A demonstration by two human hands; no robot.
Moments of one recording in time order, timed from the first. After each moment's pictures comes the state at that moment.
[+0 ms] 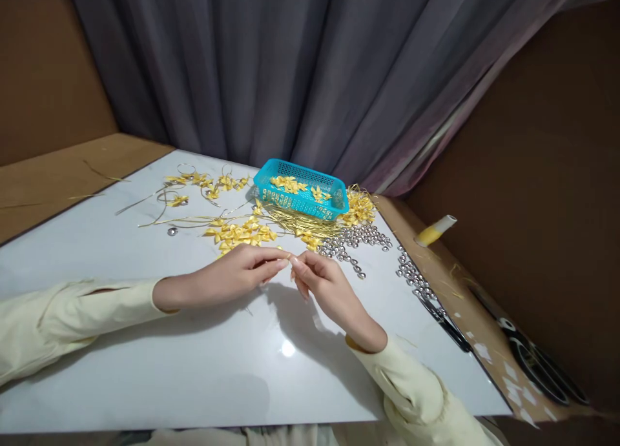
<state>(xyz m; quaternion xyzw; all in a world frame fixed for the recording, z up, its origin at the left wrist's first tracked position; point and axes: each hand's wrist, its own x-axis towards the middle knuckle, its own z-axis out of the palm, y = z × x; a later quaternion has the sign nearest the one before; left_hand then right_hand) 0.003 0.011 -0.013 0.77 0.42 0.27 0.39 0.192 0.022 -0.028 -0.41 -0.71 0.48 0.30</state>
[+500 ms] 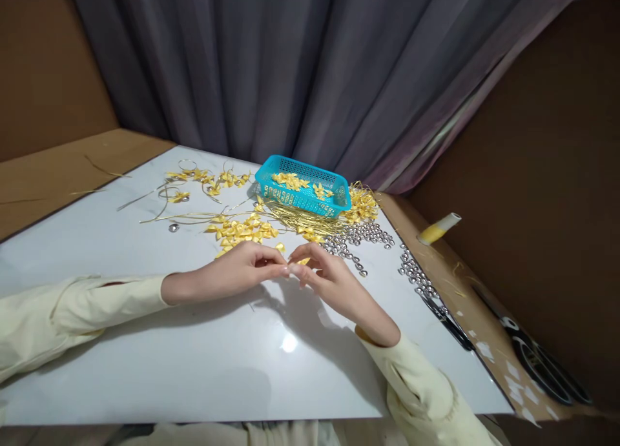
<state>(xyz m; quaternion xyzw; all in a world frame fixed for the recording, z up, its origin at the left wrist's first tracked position) 0.003 0.013 -0.023 0.74 0.45 0.25 0.44 0.198 0.024 -0.019 -0.39 -0.78 0.42 0.26</state>
